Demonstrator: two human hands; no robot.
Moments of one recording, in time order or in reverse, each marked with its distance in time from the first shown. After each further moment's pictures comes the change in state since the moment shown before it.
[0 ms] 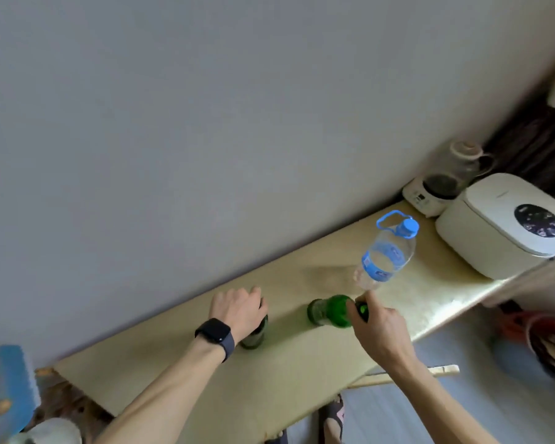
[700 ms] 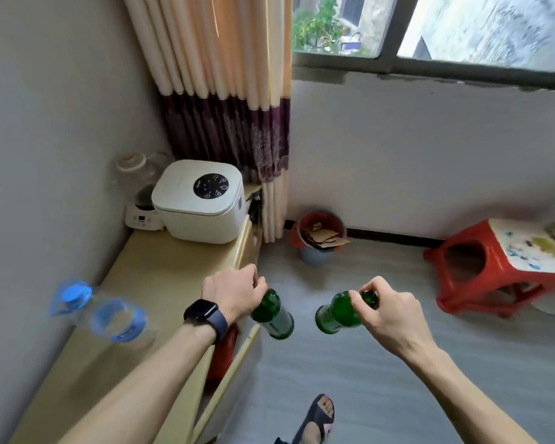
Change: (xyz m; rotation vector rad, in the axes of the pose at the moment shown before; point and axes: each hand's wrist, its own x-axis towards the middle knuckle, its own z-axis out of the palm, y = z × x) left_hand 0.036 0.473 -0.076 -0.012 0.010 0.787; right_hand -0.206 0.313 -0.193 0.119 0.607 0.723
